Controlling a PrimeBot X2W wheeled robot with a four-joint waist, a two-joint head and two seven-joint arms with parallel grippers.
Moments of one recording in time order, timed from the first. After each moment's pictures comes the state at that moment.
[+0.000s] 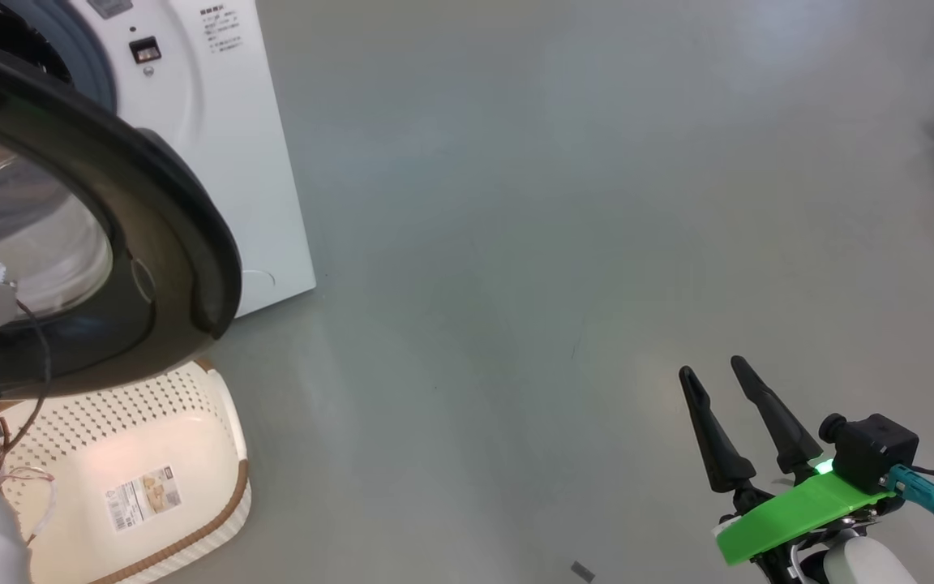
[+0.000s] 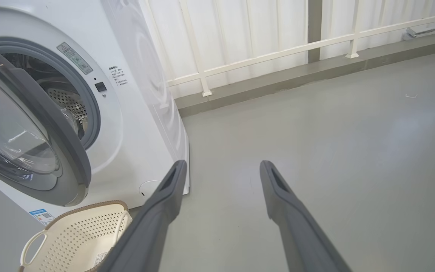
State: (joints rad) left arm -0.73 0.15 0.27 0.31 -1.19 0.22 0.46; right arm -0.15 -0.18 0.18 0.22 0.47 0.13 -0.26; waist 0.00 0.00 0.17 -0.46
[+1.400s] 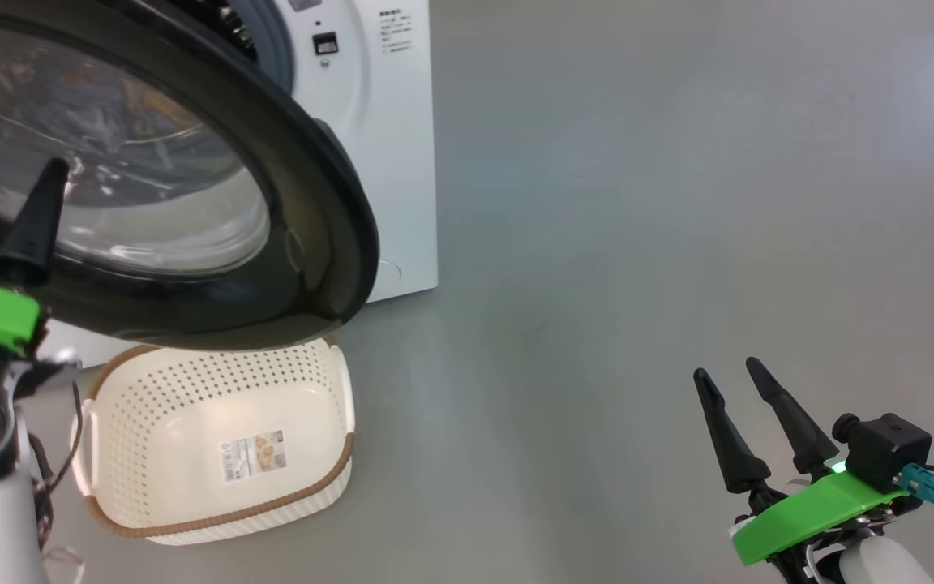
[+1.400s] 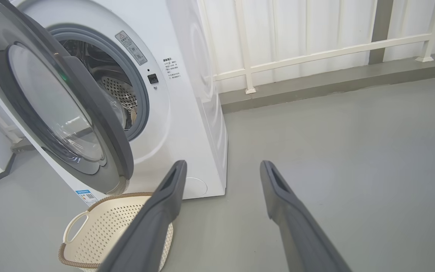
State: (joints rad) left arm -0.55 0.17 0.15 0.18 -1.08 0.04 0.43; right arm -0.15 -0.22 0.18 0.23 0.47 0.13 -0.26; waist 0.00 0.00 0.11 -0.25
